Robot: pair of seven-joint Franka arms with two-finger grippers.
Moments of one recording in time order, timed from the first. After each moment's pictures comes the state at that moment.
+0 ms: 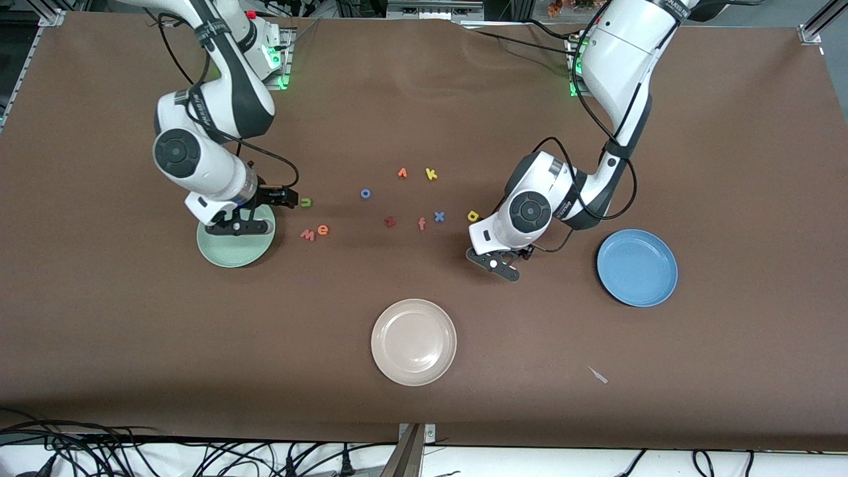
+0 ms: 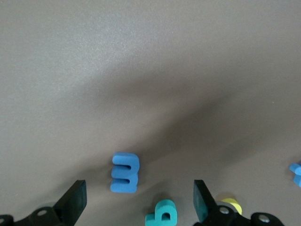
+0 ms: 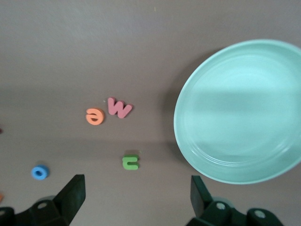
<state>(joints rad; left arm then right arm) -0.44 0.70 -0.10 -1.68 -0.04 2.26 -0.02 0.18 0.22 0.14 -2.16 0.05 2.25 0.27</state>
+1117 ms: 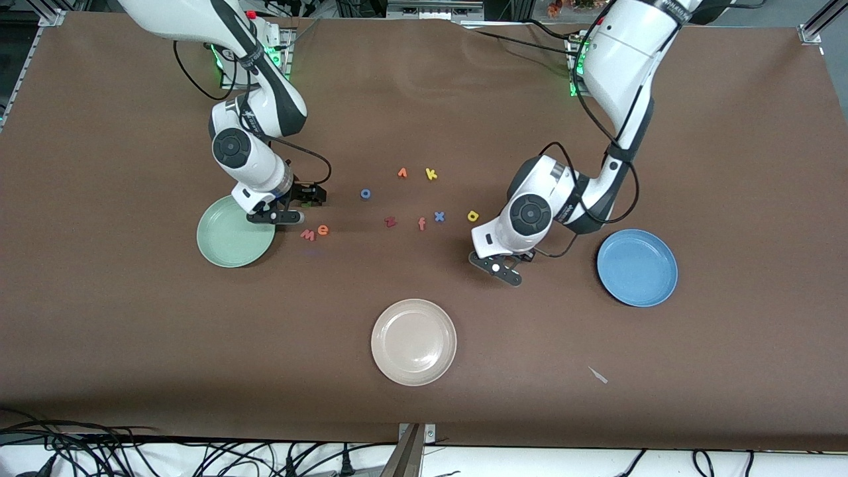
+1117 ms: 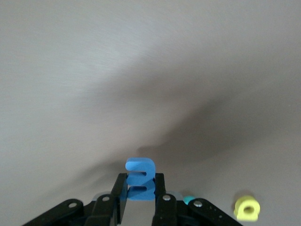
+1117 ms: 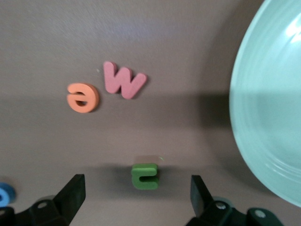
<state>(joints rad) -0.42 0.67 -0.08 -1.64 0.01 2.18 -0.01 0.19 0.34 0.21 -2.35 0.06 2.62 0.36</state>
